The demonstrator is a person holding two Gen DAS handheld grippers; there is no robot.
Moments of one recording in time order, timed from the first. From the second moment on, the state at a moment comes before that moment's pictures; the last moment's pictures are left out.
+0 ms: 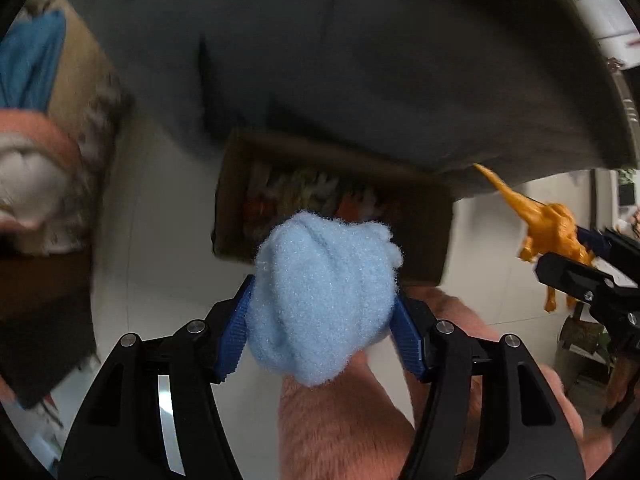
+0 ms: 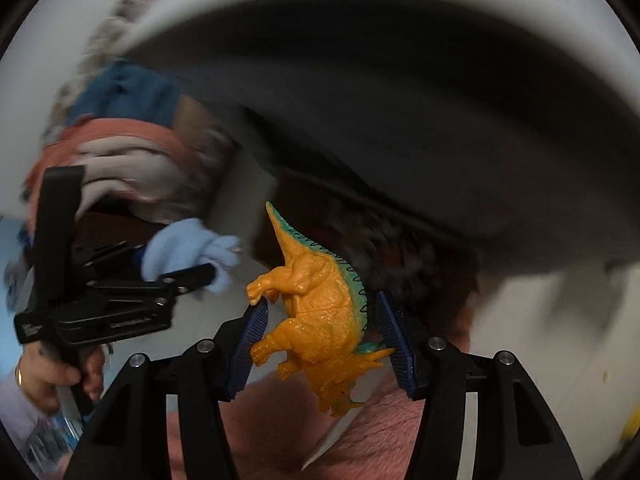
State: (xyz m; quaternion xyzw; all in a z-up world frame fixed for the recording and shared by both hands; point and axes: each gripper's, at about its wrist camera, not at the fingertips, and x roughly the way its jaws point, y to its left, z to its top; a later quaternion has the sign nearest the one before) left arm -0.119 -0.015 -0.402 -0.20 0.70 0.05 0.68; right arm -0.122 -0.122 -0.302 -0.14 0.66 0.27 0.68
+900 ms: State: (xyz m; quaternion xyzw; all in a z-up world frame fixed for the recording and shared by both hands) left arm -0.083 -0.030 -0.382 -0.17 0.71 0.03 0.69; right arm -0.085 -0.131 -0.258 -0.10 0.65 0.32 0.68
